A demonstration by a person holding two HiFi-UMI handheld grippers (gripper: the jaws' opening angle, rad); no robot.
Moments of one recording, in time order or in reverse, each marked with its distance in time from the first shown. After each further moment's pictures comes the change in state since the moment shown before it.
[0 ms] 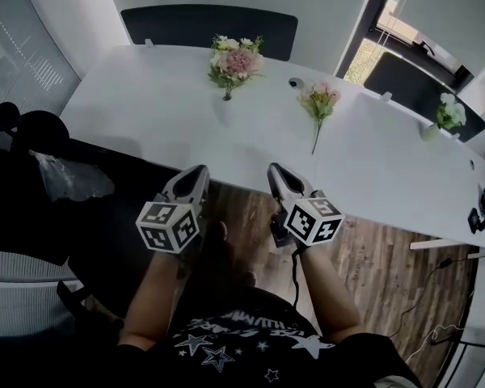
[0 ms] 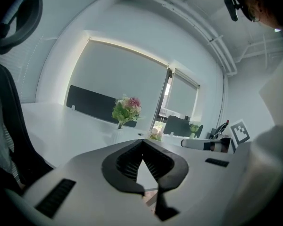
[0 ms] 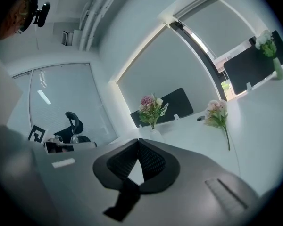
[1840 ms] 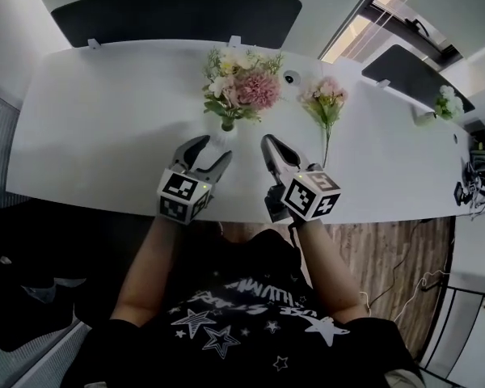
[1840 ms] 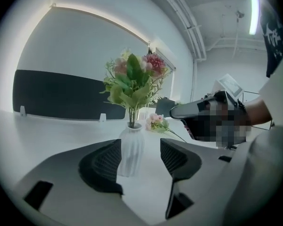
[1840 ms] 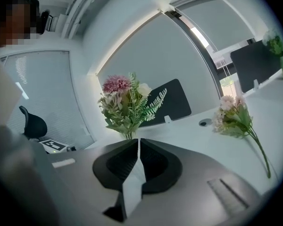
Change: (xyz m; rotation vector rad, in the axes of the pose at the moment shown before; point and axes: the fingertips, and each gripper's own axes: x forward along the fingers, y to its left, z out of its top) left arm 0.216 0.112 -0.013 0.251 0.172 -0.375; right arm 0.194 -0.072 0.033 0.020 -0.003 -0.187
